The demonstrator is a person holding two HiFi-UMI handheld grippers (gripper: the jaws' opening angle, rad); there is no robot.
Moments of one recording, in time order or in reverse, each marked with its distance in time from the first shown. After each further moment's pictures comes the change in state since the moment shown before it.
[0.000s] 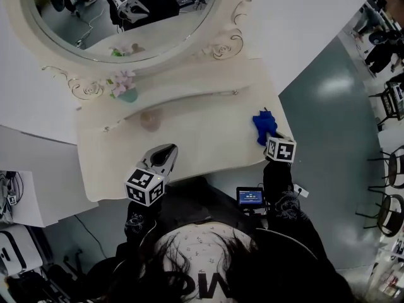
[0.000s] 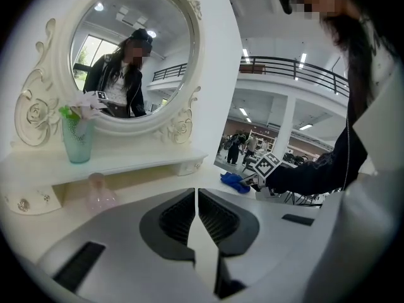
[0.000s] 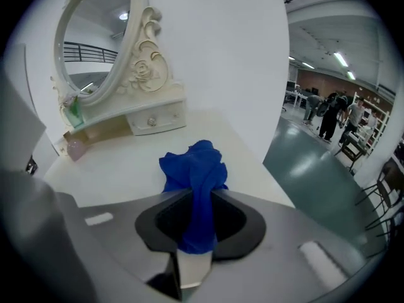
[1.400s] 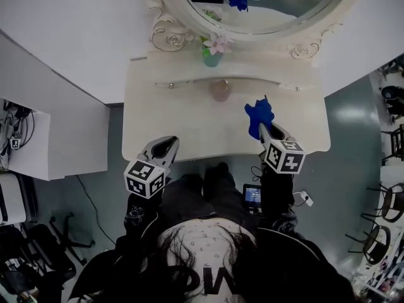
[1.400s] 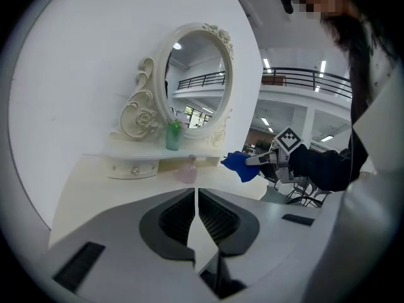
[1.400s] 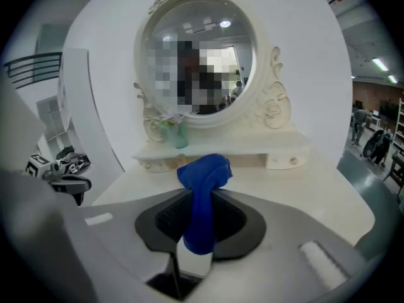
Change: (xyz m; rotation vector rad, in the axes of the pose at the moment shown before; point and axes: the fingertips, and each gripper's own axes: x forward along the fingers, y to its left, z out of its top) left arm -0.211 0.106 -0.085 -0.126 -0.068 0.175; right arm -0.120 0.342 0.031 -0.163 -0.184 0.366
